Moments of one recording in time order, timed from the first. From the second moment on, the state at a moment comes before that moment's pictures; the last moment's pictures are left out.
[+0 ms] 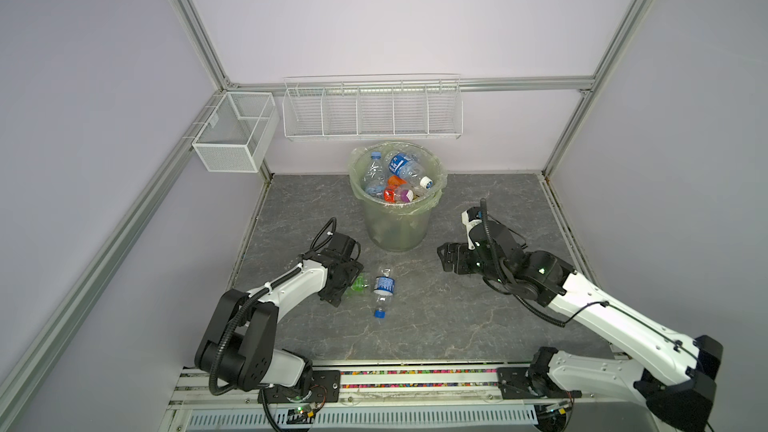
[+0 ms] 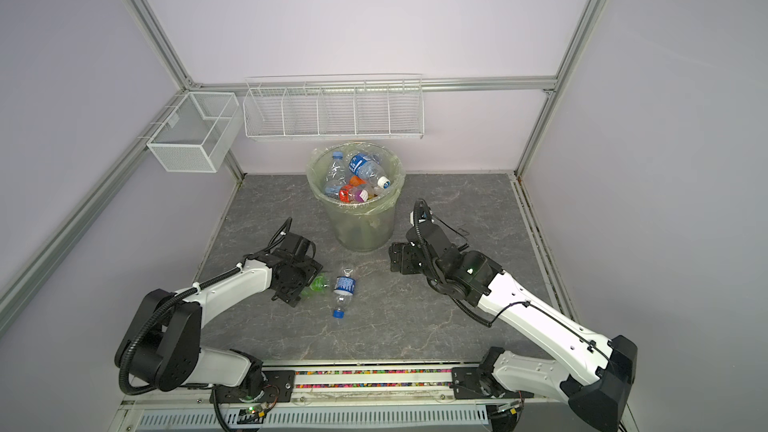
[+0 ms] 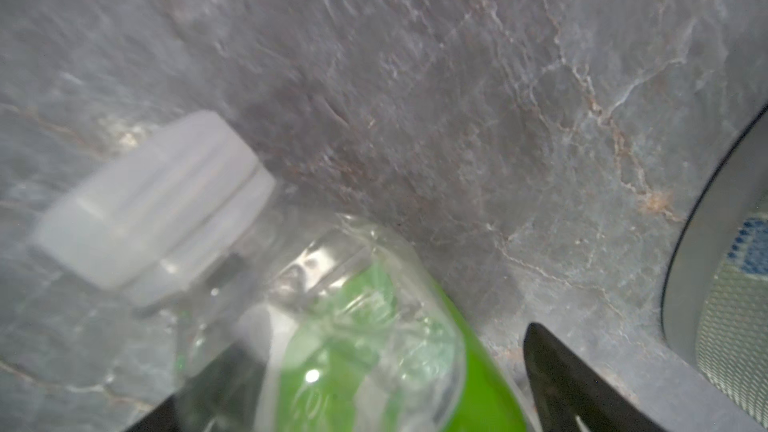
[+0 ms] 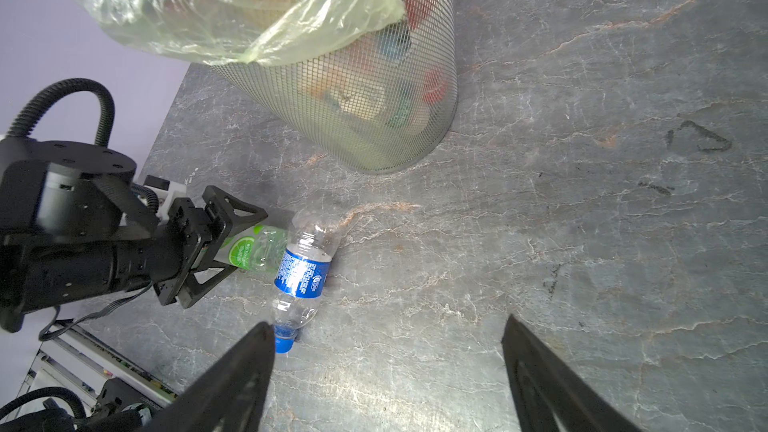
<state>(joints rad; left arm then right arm) -0.43 1.46 0.76 -0.57 -0.02 -1.34 0.85 1.12 1.10 -0.70 0.23 0.64</state>
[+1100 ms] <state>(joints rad) -0.43 1.10 1.04 -0.83 -0.17 -1.22 0.85 1.00 1.01 -0.72 0.27 0.69</state>
